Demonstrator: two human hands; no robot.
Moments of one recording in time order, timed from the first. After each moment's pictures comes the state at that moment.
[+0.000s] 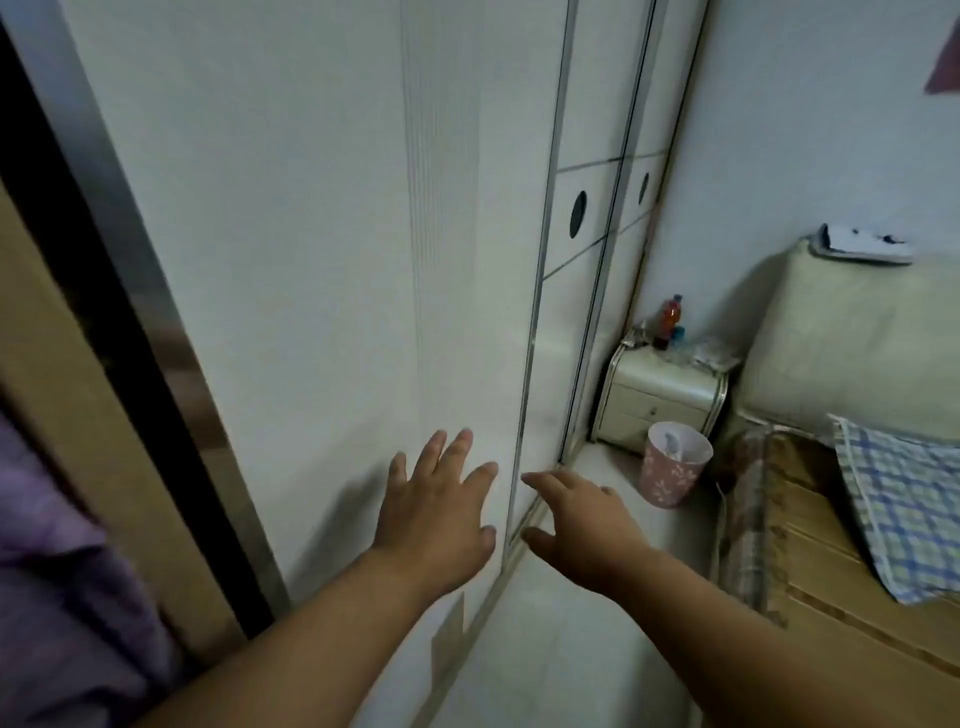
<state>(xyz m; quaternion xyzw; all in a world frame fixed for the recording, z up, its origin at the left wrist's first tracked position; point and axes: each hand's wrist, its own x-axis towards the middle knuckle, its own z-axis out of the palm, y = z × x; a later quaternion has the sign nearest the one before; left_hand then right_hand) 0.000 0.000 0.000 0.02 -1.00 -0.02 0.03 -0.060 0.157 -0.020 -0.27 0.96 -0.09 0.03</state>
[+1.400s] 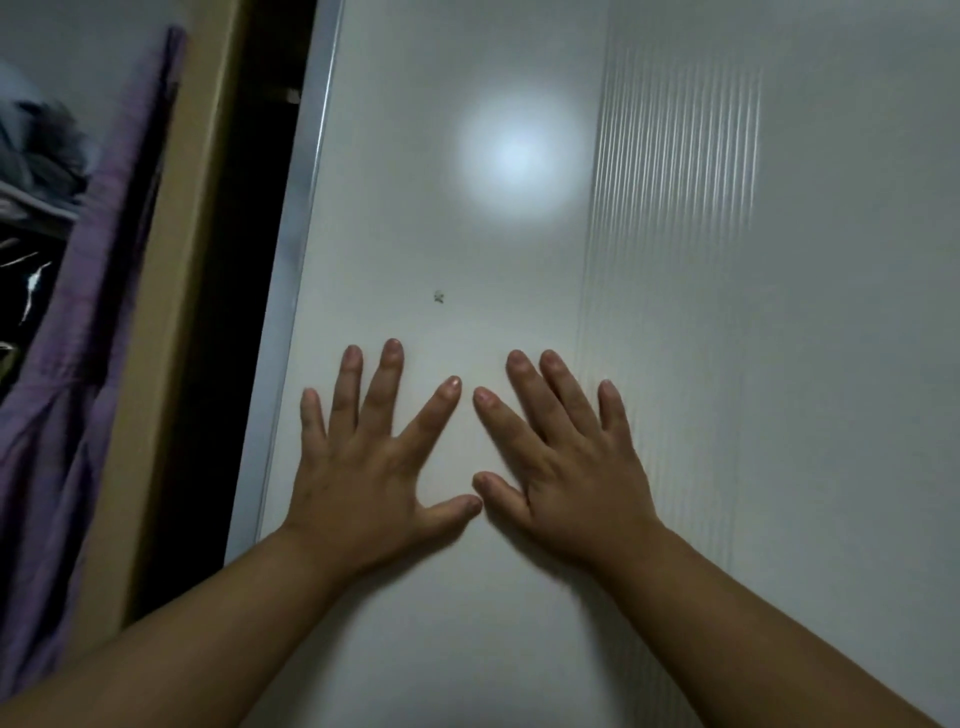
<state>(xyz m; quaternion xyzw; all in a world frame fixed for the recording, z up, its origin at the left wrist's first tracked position) -0.094 -0.087 0.285 0.44 -0.71 0.33 0.44 -0.286 -0.046 0.310 -0.65 0.48 -0.26 -0.53</state>
